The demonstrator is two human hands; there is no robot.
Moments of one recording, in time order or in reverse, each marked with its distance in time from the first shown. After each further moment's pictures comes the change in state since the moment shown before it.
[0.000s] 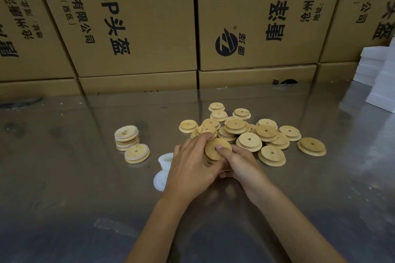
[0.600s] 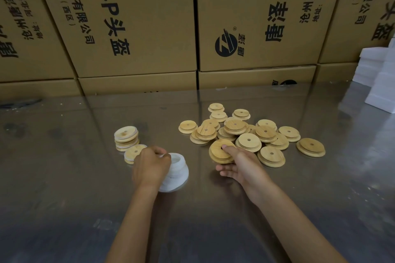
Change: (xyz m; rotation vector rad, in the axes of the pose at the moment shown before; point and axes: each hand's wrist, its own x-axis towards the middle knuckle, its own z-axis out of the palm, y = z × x) left_hand 0.008 -0.058 -0.034 -0.106 0.079 -0.764; right_hand 0.003 -0.005 -0.004 0.192 0.045 0.123
